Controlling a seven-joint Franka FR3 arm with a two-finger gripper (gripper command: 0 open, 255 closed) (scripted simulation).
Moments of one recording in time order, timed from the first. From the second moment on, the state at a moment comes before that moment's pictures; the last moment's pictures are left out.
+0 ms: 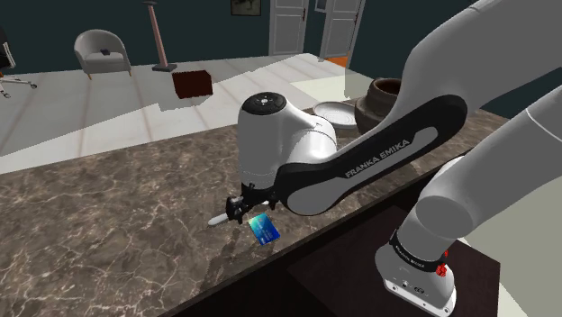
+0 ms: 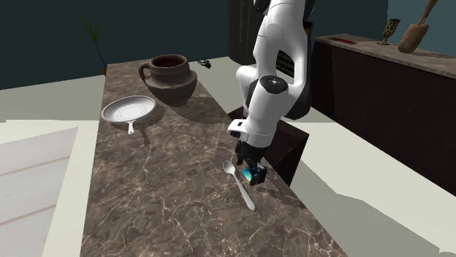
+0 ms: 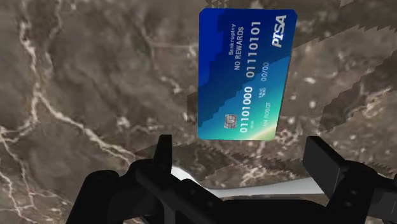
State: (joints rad) arm -0.12 -0.28 0.82 -2.56 0.10 2.42 0.93
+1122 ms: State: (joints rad) arm -0.12 -0.28 0.83 -2.56 0.10 2.43 0.93
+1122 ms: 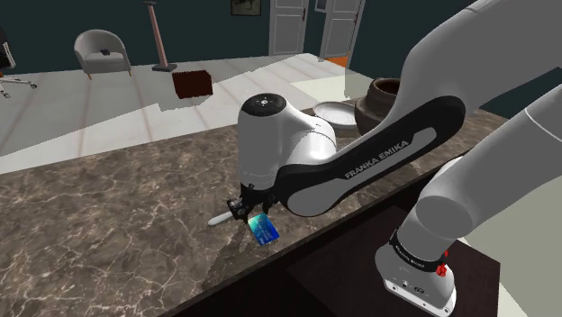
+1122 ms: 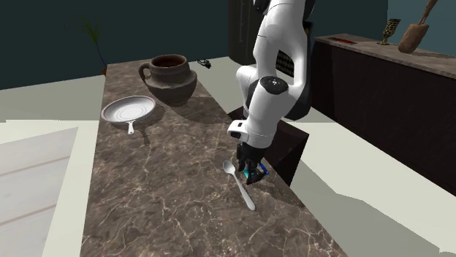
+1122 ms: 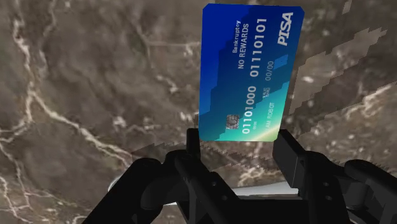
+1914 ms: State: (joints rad) arm -0.07 -0.40 0.75 -2.50 0.17 2.26 0.86
